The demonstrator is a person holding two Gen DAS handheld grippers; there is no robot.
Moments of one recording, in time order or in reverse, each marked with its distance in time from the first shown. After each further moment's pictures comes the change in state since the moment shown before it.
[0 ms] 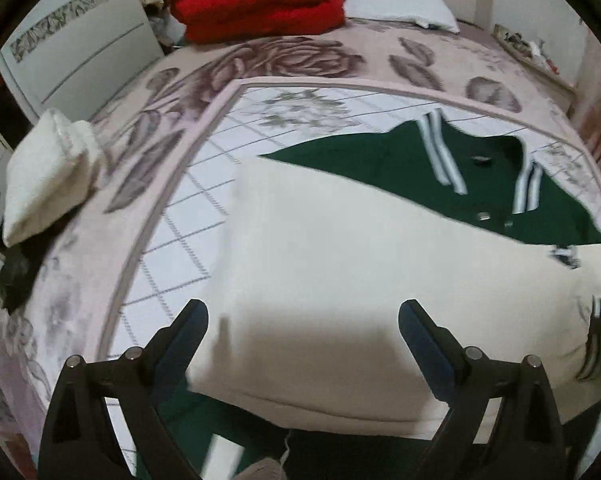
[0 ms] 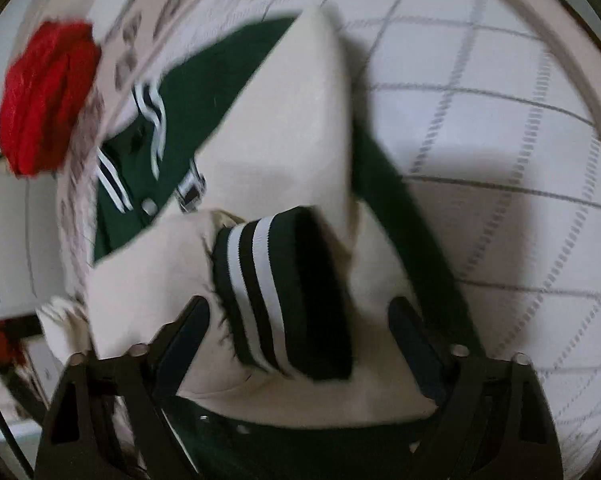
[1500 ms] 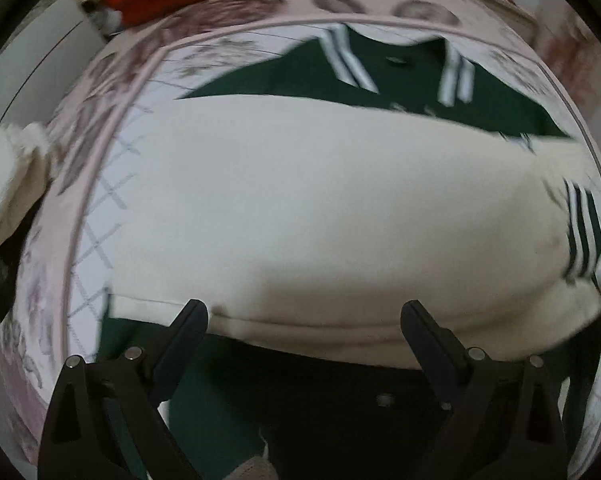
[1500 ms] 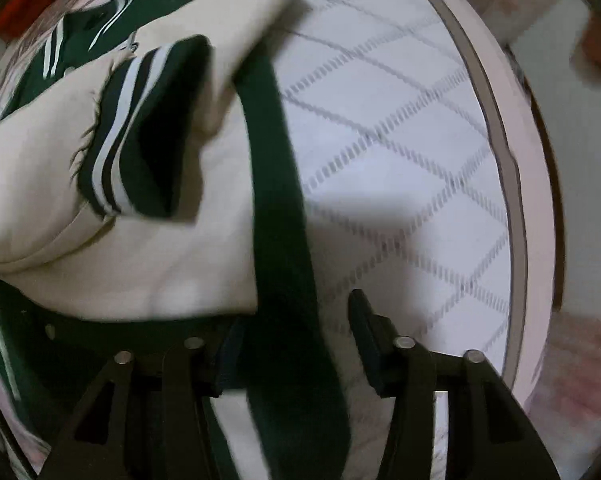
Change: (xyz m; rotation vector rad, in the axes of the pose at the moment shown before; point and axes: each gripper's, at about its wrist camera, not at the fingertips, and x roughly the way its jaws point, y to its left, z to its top) left arm -0.010 -0.089 -0.051 0.173 0.175 -0.084; right arm 0.008 0.010 -0.001 -0.217 -0.047 -0.347
